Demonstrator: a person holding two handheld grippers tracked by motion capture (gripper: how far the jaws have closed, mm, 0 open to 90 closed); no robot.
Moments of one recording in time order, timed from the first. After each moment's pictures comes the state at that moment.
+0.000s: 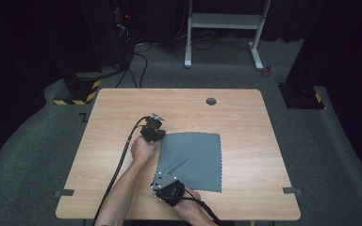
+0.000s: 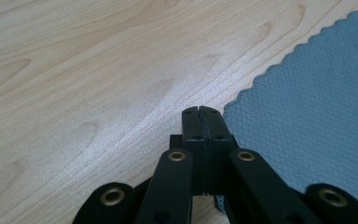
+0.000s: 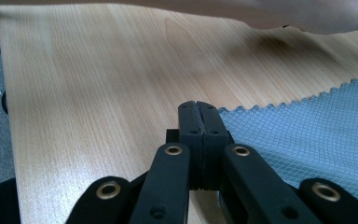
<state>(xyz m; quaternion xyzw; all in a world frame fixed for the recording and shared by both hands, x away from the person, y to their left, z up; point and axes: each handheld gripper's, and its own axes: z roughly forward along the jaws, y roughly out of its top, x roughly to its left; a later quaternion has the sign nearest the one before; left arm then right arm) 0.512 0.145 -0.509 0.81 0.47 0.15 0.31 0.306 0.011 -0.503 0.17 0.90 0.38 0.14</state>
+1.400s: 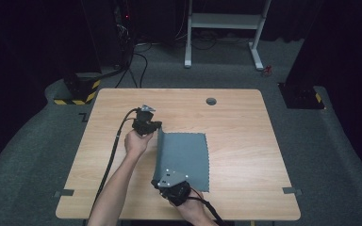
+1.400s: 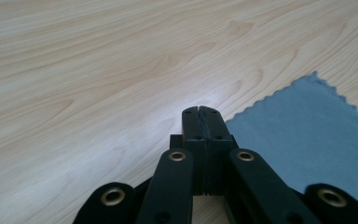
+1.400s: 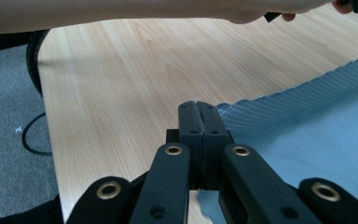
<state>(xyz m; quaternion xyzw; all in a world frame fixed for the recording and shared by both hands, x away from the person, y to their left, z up) 0.508 0.161 -0.461 0.80 0.45 0.14 0.37 0.299 -0.012 -0.477 0.19 0.86 0.45 0.12</state>
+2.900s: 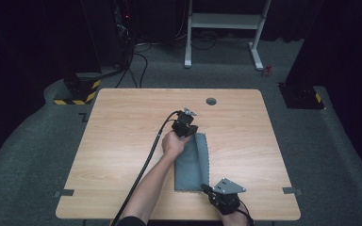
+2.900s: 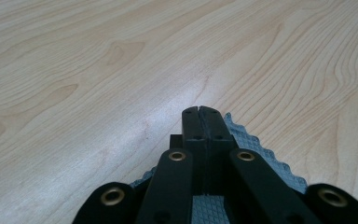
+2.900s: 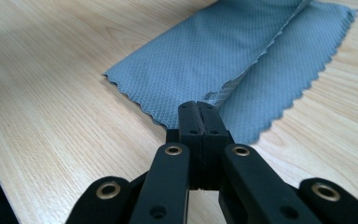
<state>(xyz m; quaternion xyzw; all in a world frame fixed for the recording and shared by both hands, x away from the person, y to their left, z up) 0.527 0.032 -0.488 0.83 0.40 0.12 0.37 0.286 -0.150 -0.516 0.34 0.82 0.42 0.16</state>
